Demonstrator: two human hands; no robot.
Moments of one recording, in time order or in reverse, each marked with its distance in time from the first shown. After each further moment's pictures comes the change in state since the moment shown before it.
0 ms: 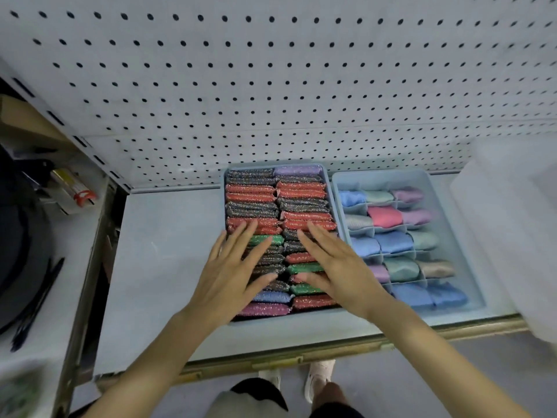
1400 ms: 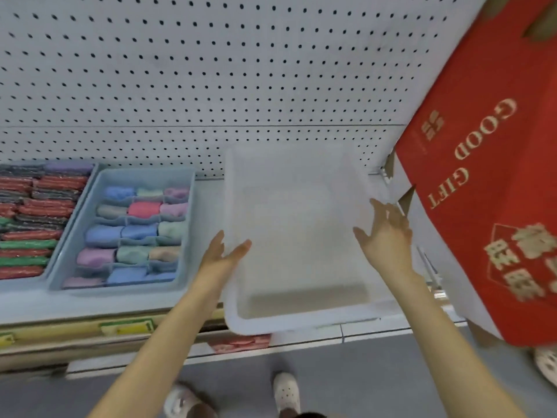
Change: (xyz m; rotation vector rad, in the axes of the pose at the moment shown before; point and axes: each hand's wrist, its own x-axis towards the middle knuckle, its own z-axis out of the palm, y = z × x) left_hand 0.174 0.492 0.075 -1.347 0.165 -0.807; right_hand -0.293 0.464 -0.159 0.089 0.366 0.667
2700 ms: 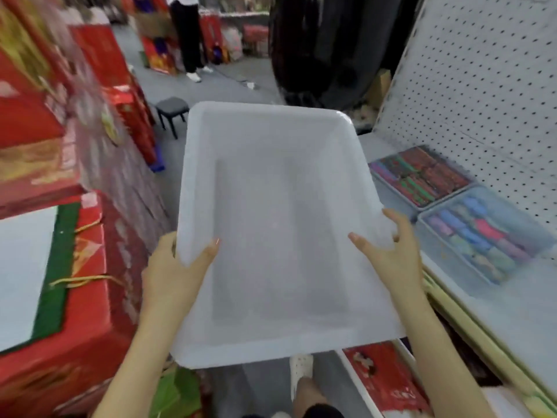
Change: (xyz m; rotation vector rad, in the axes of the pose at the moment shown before) left_hand -0.463 -0.223 -0.275 -0.185 1.414 0.052; right_hand -0.375 -0.310 0.052 0.746 -0.699 -0.817
